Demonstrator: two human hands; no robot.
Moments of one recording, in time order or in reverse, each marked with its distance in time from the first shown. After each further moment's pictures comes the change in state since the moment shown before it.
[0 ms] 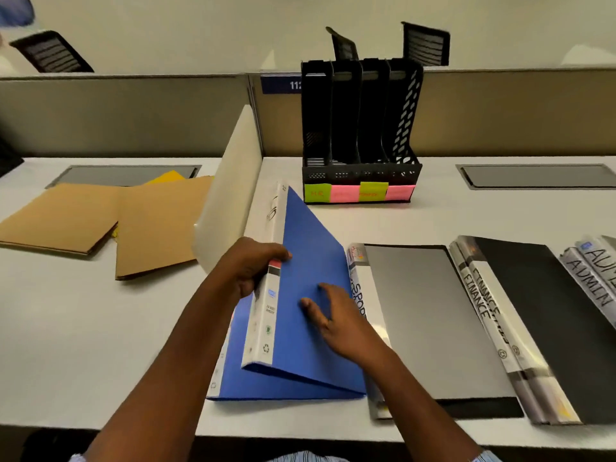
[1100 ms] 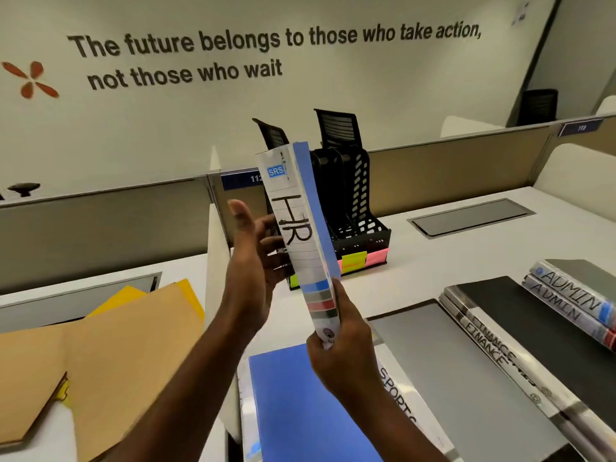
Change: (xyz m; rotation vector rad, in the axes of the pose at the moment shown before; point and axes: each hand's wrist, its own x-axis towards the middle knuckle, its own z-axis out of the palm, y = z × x) left_hand 0.004 0.139 -0.033 -0.305 -0.447 0.591; right_hand 0.077 -0.115 0.001 0.216 0.780 -0.195
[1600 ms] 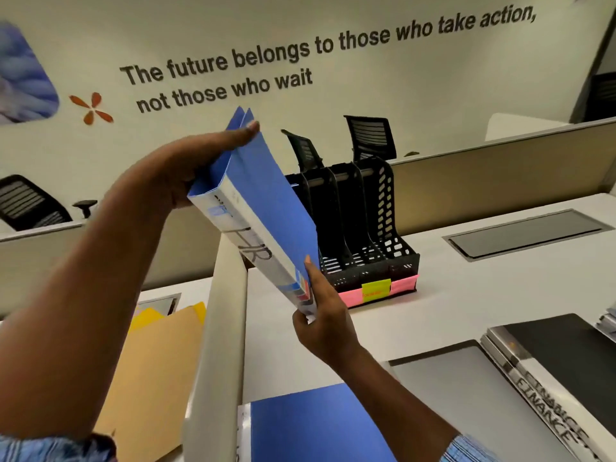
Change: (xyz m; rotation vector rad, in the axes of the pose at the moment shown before) left_hand 0.143 0.125 -0.003 0.631 -0.015 -0.181; right_hand 0.134 0.050 0.038 0.031 -0.040 -0.412
